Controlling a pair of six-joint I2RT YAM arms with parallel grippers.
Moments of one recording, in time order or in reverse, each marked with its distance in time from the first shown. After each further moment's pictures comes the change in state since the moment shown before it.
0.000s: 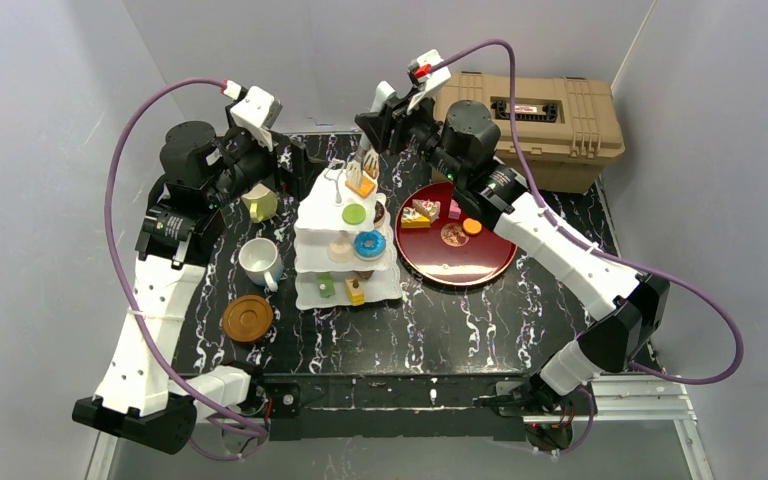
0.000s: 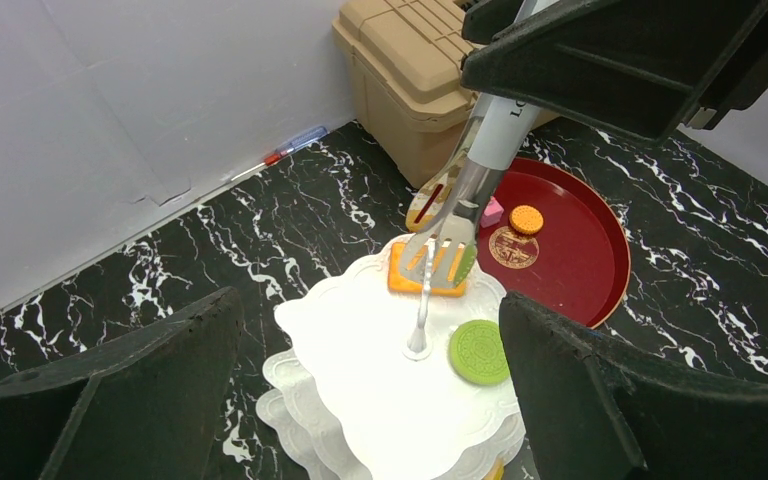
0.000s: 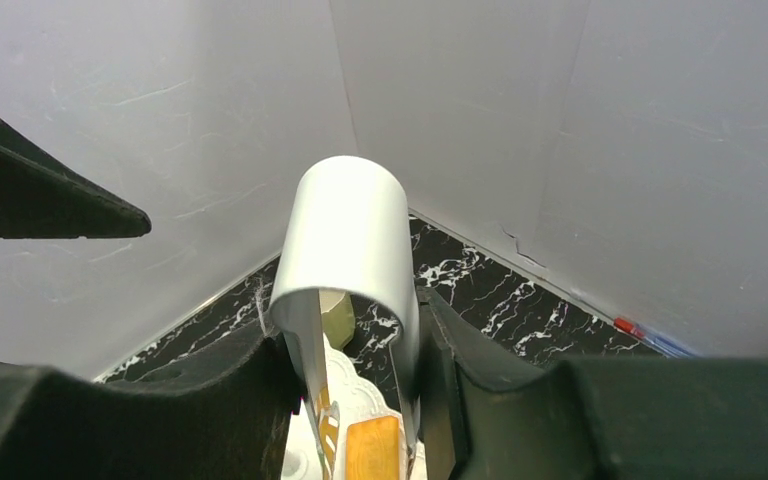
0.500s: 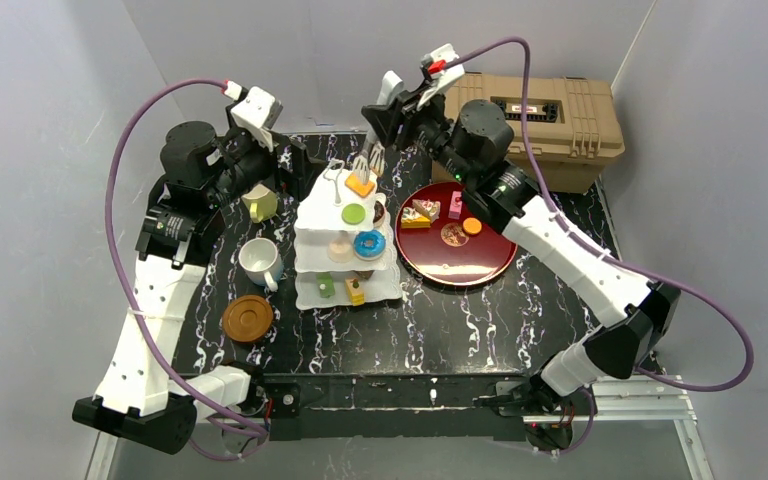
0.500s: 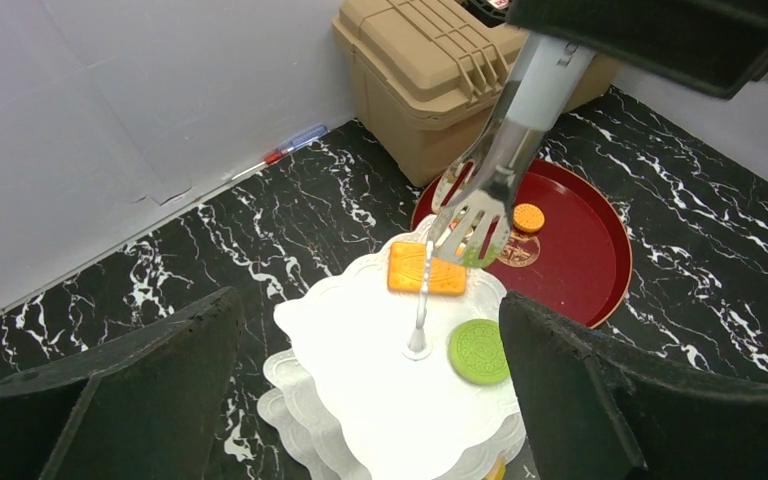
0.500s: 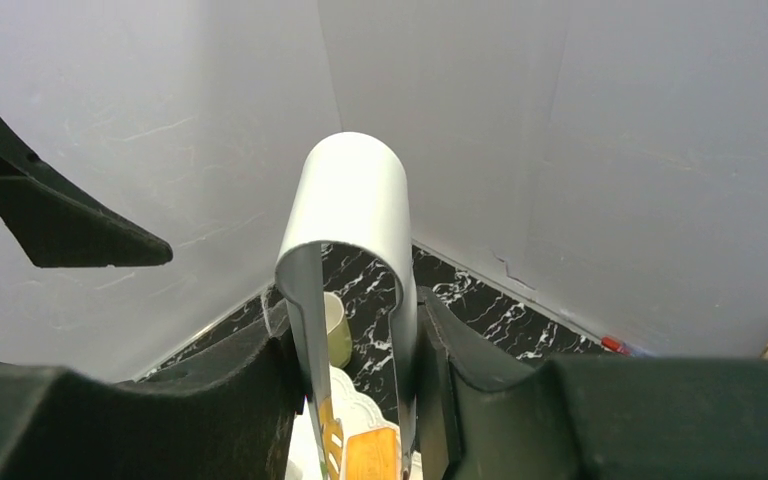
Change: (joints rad) left arm 0.000 0.000 -0.002 0.000 0.000 0.003; right arm 0.000 -0.031 0.000 0.015 0.018 0.004
